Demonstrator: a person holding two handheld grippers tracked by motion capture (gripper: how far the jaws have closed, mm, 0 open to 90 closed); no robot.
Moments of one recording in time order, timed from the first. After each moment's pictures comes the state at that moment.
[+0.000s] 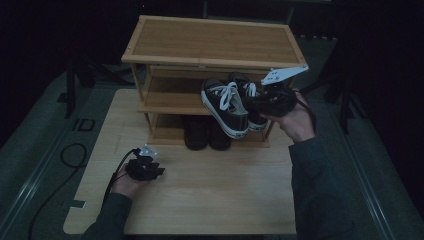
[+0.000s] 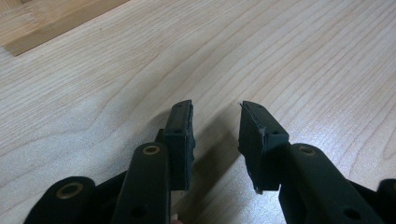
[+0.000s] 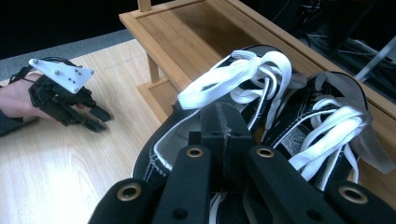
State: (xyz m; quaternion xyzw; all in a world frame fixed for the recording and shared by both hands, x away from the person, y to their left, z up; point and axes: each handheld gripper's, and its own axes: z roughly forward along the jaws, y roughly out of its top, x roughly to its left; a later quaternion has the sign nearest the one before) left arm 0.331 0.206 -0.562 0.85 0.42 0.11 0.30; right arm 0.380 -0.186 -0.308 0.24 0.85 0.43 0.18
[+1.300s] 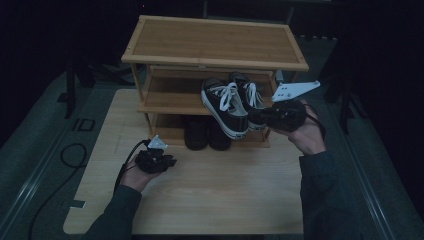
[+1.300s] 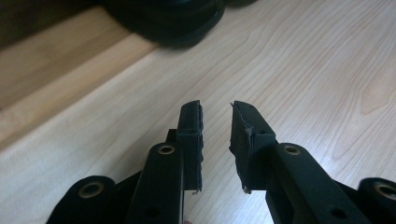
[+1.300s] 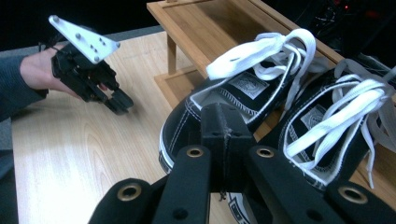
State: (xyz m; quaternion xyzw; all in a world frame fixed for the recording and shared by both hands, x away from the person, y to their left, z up) left arm 0.336 0.170 -0.517 0.85 0.37 0.12 0.35; right arm 0.353 -0.208 -0.322 0.19 0.86 0.44 0.18
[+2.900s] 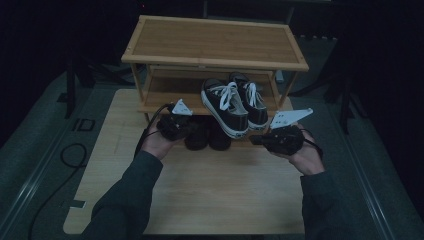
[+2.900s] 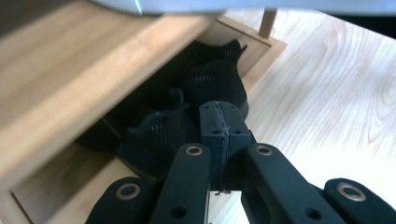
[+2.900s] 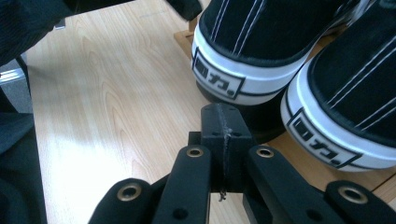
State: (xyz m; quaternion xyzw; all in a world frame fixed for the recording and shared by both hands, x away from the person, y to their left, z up) left arm 0.382 0.104 -0.415 0.86 0.30 0.18 0.38; right arm 0.336 -0.221 -0.385 0.20 0.88 0.42 0.13
